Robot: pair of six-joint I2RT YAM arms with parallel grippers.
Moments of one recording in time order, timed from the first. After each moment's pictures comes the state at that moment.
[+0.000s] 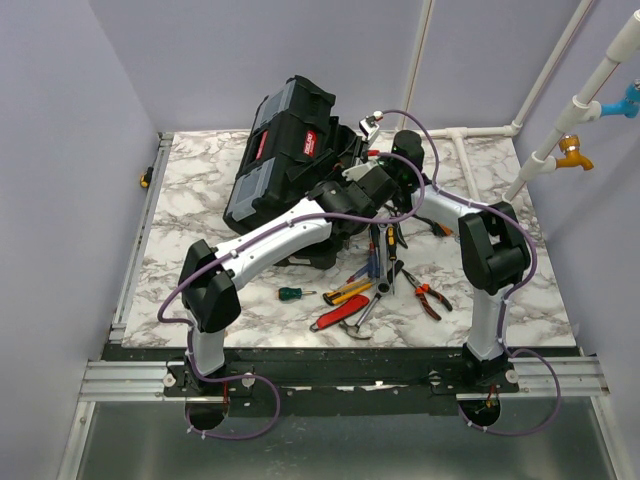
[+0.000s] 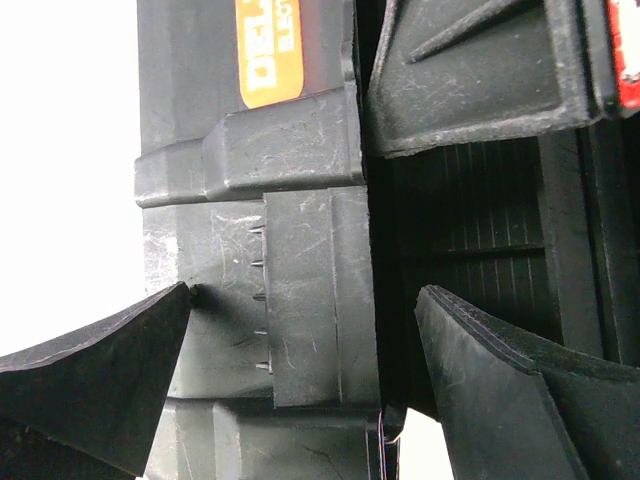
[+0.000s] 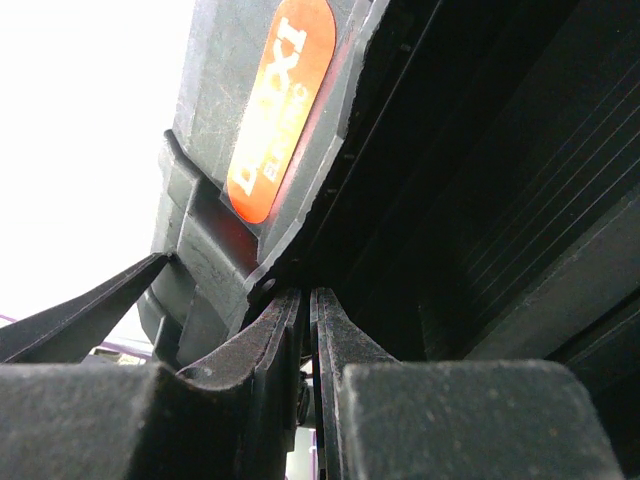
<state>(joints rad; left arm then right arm) -0.93 1.87 1.82 -0.95 -1.12 0.13 0.41 2.00 1.39 0.66 -0.90 1.15</state>
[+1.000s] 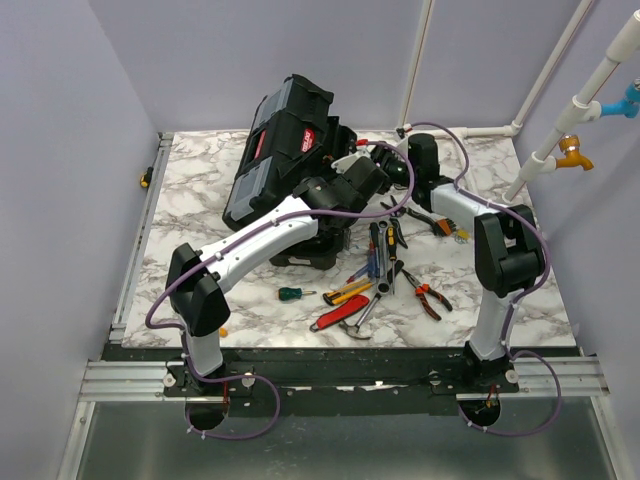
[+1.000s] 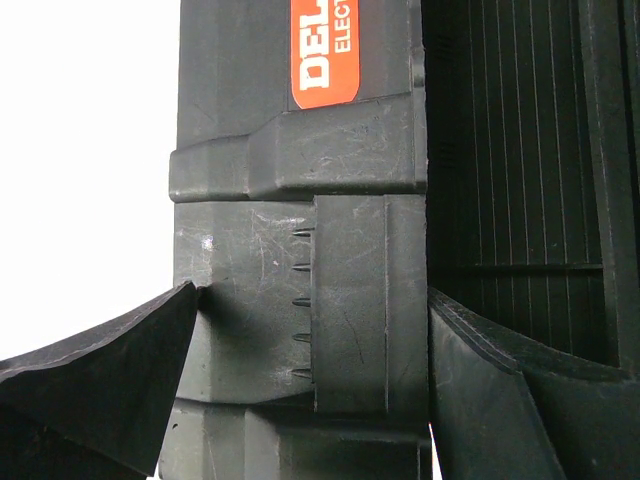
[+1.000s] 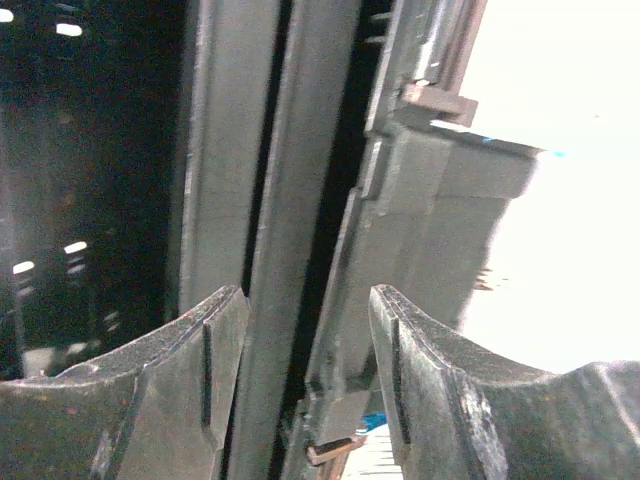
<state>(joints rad) -0.90 1.80 1.78 -0.86 -1.11 0.15 0.30 1.94 1.31 0.27 -0.64 0.91</state>
